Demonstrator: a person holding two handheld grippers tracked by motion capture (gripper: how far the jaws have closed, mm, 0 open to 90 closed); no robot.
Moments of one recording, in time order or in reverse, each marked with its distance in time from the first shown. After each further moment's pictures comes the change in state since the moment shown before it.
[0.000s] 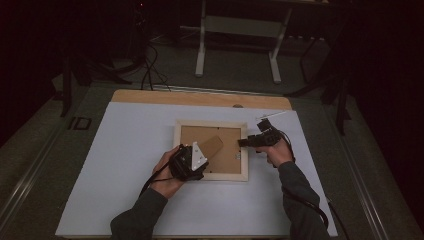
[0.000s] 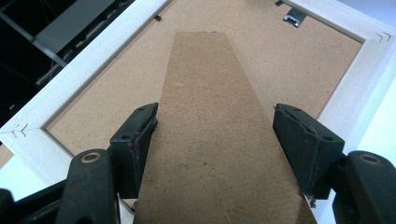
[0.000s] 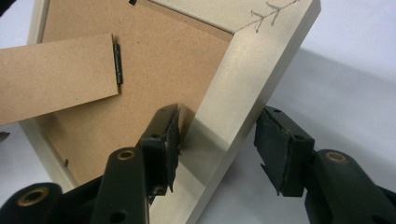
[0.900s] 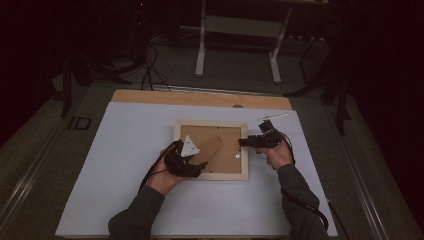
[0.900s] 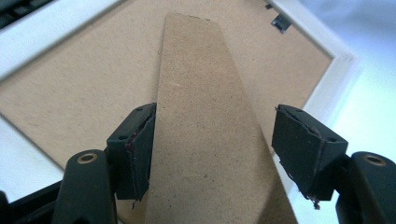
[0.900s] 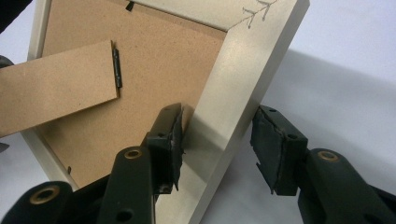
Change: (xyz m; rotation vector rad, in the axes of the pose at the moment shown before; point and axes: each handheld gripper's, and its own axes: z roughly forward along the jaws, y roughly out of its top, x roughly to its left) left arm 0.026 -0.008 0.005 0.004 -0.206 -0.214; right arm 0.004 -0.006 -0.005 -0.052 -0.017 0.019
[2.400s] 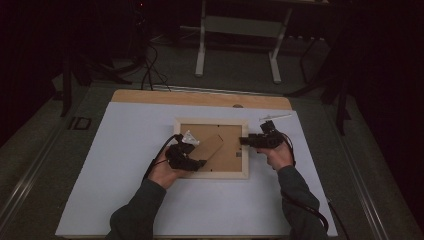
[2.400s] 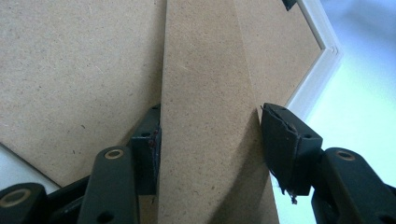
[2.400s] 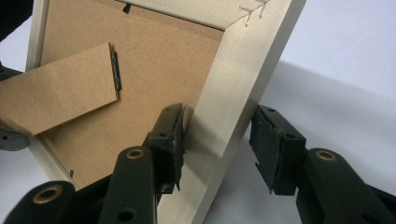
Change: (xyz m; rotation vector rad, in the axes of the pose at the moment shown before) left arm 0.017 0.009 0.013 0.134 -0.106 -0.127; right arm 0.006 -0.002 -0.007 -0.069 -0.024 -0.038
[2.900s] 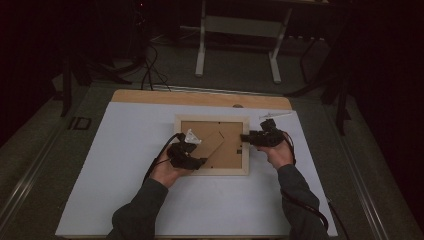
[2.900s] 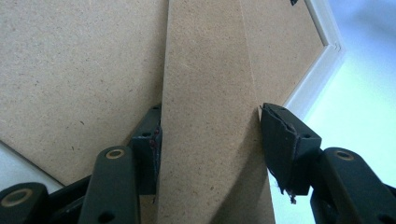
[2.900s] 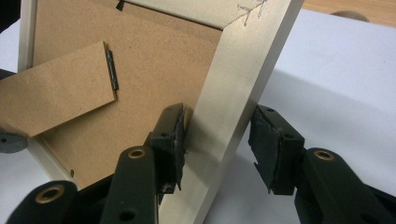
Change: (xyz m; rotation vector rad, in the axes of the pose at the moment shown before) left arm -0.002 0.006 0.001 -0.003 0.051 0.026; right arm 0.005 0.006 -0.005 -0.029 -0.049 -0.036
